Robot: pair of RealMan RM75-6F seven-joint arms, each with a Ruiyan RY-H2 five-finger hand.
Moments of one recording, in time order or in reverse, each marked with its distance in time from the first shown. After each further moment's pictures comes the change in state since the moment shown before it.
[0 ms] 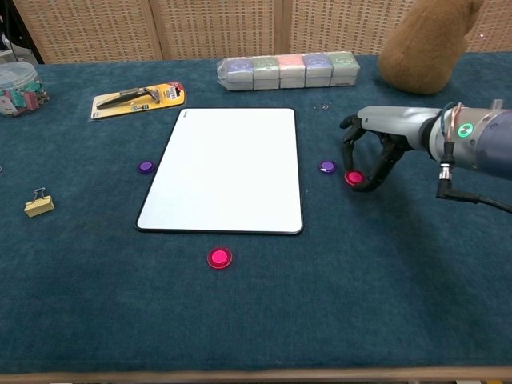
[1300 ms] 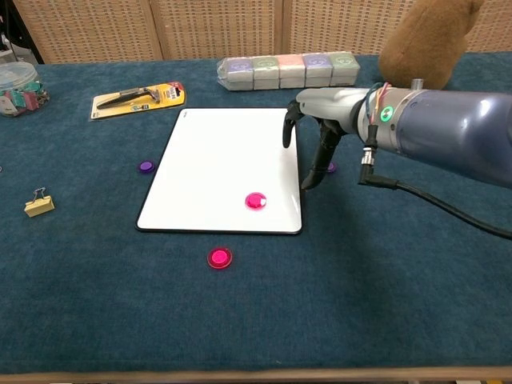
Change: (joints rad) left arm -0.006 0.020 0.008 0.005 0.008 -0.017 -0.055; right arm 0.182 -0.098 0.025 -0.022 0.147 0.126 -0.150
